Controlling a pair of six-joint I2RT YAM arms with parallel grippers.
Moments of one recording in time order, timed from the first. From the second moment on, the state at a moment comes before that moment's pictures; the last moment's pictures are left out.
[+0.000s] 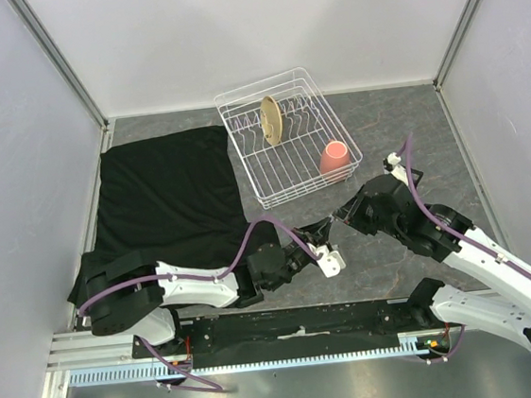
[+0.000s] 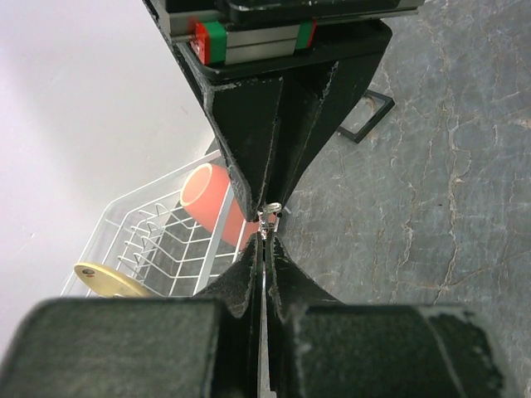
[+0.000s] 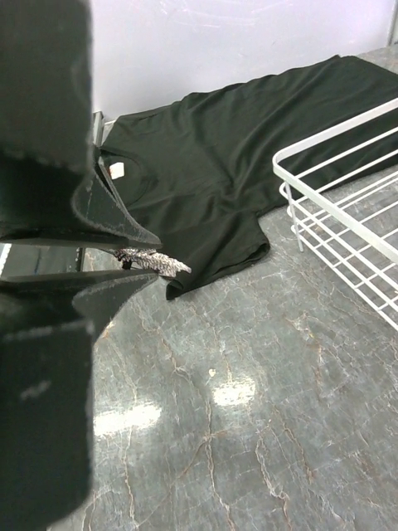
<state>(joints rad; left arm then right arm) -1.31 1.53 0.62 0.96 -0.31 0.72 0.75 0.85 0.88 -0.71 0.24 1.19</state>
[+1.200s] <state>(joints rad) -1.33 1.57 0.63 0.95 -0.36 0.78 0.74 0.87 0.87 -0.69 0.26 1.10</state>
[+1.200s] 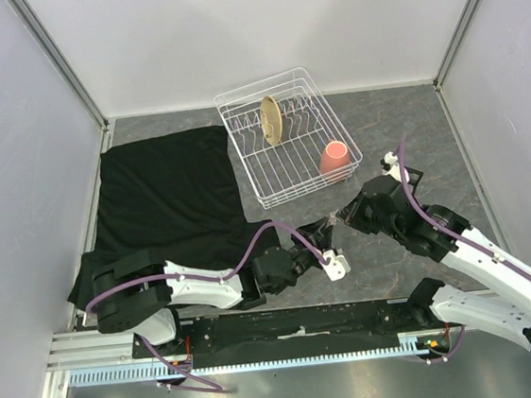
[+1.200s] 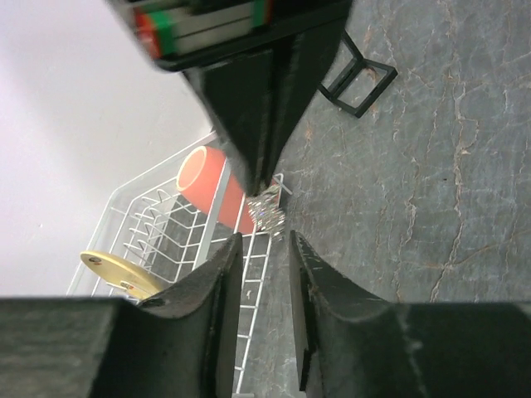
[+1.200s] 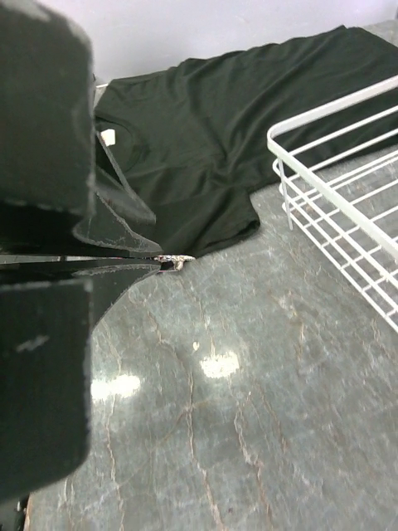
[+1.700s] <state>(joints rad) -1.13 1.31 0.47 0.97 0.01 0.13 0.55 0.42 0.40 -0.40 0.36 1.01</state>
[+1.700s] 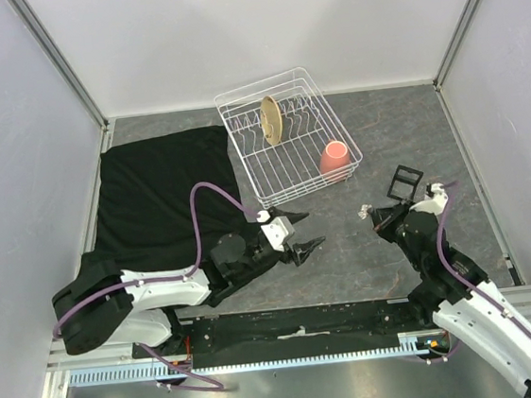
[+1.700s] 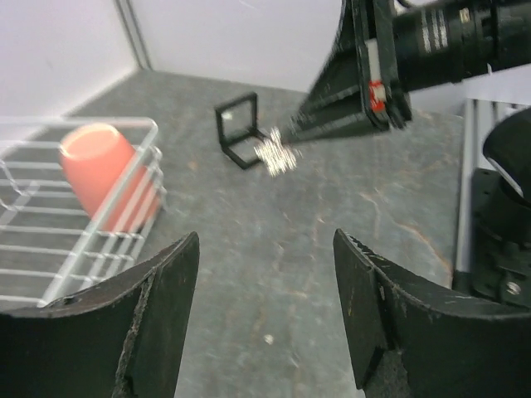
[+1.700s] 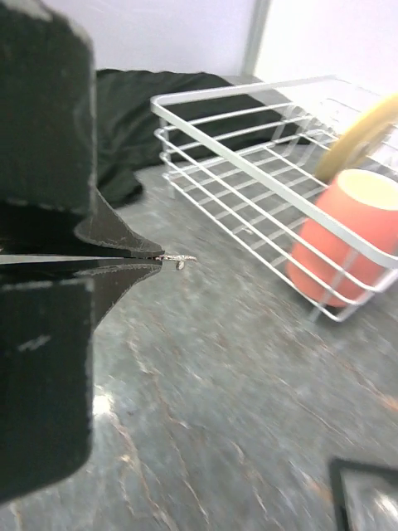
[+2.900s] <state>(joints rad) -0.95 1.45 0.29 1.28 0.19 -0.27 -0.20 1.06 0.07 0.65 0.03 0.93</state>
